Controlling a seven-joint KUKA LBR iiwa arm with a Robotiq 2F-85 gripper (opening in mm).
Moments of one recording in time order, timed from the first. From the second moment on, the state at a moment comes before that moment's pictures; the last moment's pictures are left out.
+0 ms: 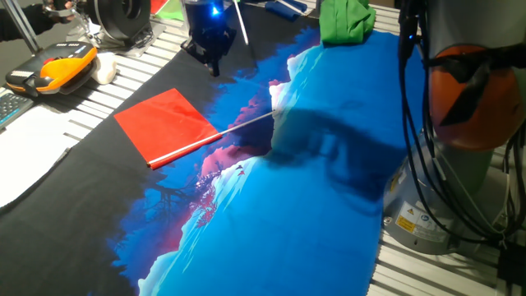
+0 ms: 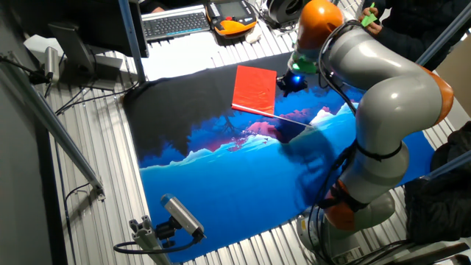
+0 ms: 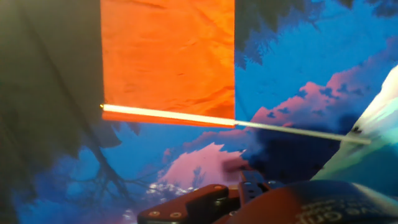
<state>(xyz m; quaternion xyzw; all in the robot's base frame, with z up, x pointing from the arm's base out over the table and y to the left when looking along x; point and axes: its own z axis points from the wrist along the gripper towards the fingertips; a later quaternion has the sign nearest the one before) 0.515 0.000 0.236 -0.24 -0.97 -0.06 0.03</state>
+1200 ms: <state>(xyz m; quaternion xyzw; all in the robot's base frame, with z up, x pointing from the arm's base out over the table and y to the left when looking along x) 0.515 0.001 0.236 -0.43 -0.90 -0.09 0.03</state>
